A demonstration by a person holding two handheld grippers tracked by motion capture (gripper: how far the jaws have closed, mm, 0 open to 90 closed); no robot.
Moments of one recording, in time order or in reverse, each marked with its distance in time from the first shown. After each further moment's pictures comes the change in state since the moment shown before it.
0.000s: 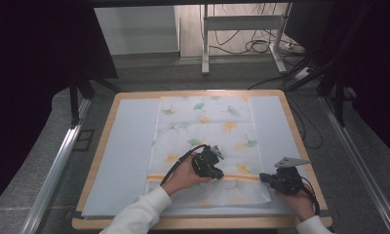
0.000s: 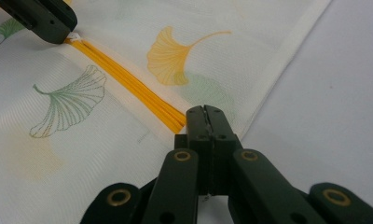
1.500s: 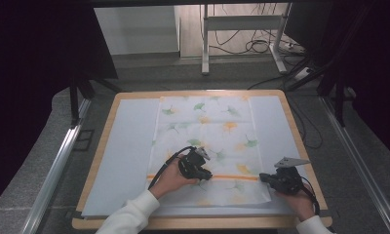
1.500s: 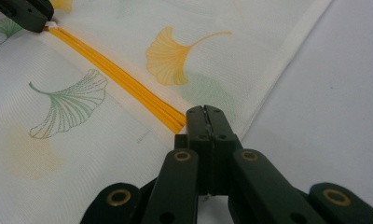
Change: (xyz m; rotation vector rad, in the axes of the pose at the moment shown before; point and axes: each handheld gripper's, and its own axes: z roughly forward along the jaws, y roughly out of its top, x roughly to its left) left arm 0.011 -0.036 -0.018 -0.025 0.013 -0.057; right arm 0.000 0.000 0.000 0.001 0.000 -0.004
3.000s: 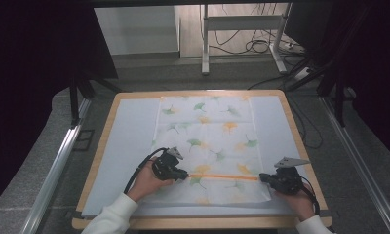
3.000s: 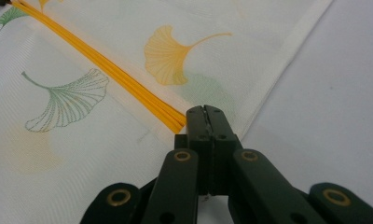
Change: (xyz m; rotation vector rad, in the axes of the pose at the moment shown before) left arm 0.023 -0.059 -0.044 -0.011 0.076 -0.105; right arm 0.000 0.000 0.000 0.000 0.000 -0.002
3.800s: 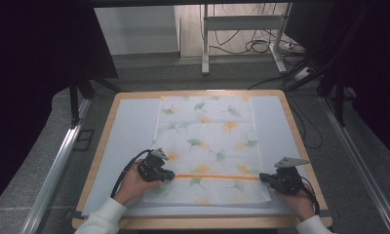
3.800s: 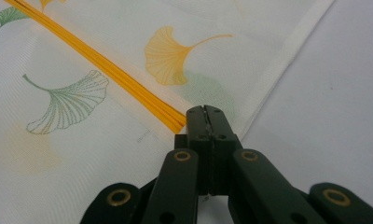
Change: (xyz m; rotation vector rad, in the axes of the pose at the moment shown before) left arm 0.016 -0.031 -0.022 -0.005 0.038 -0.060; right arm 0.000 0.000 0.000 0.000 0.001 -0.003
